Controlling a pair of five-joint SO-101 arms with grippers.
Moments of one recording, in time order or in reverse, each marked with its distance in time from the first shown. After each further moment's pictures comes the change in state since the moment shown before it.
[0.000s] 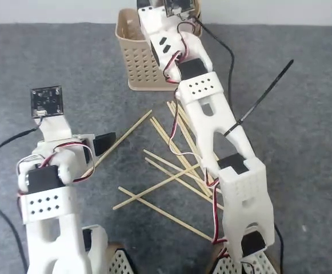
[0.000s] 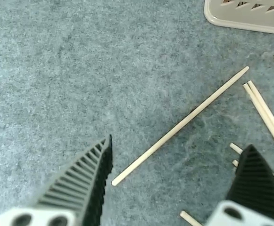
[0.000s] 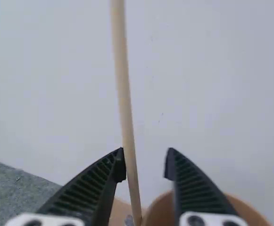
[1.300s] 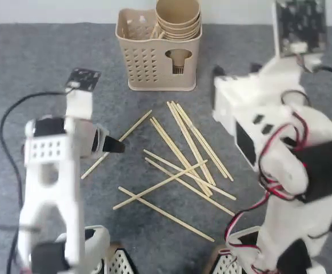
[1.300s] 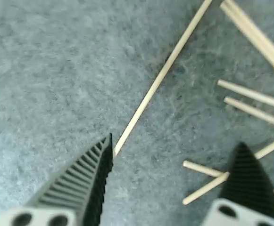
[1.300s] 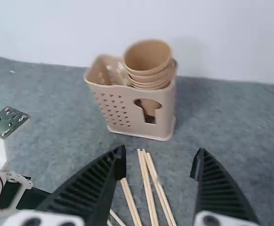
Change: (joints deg) left arm 5.8 31.6 -24.3 14.8 -16.0; right arm 5.6 -58.1 1.3 89.7 -9.5
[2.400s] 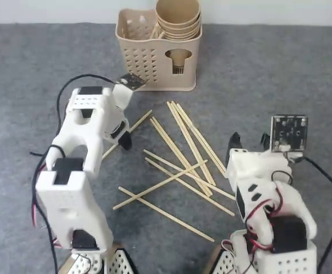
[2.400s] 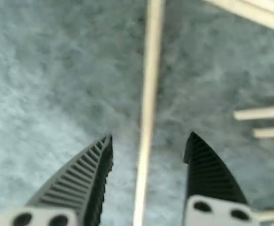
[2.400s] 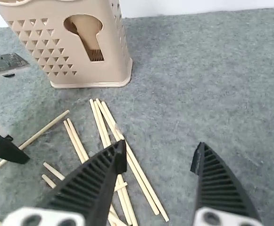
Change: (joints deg) left arm 6.5 46.2 -24.8 -7.3 -17.1; right arm 9.6 -60.1 94.9 -34.2 0.0
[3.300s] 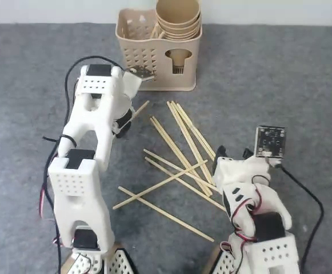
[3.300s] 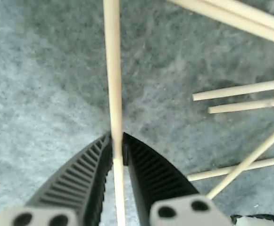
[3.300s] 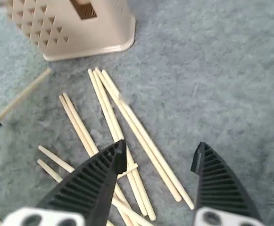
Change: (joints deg) left arm 4.0 7.9 -24.5 26.1 3.6; right arm -4.4 -6.7 25.6 -13.8 -8.4
